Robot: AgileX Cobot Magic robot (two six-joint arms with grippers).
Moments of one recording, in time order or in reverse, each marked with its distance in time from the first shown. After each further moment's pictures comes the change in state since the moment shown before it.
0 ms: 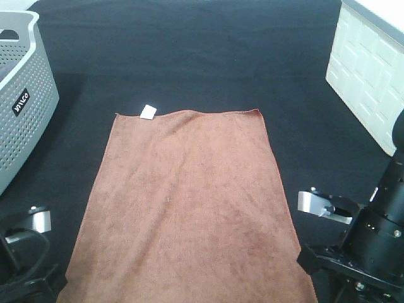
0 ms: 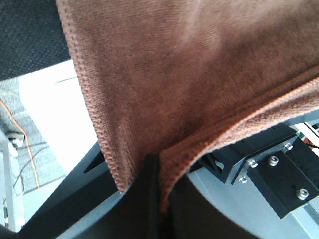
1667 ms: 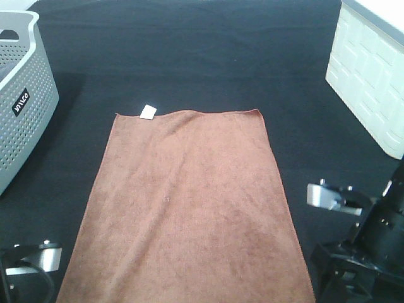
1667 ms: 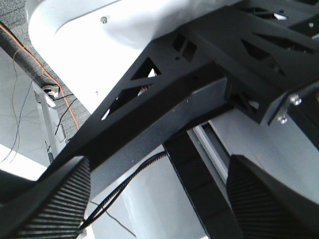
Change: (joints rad) left arm -0.127 0.037 -0.010 0.051 0.131 0.024; right arm -0.012 -0.097 0.002 -0.046 0.002 -0.012
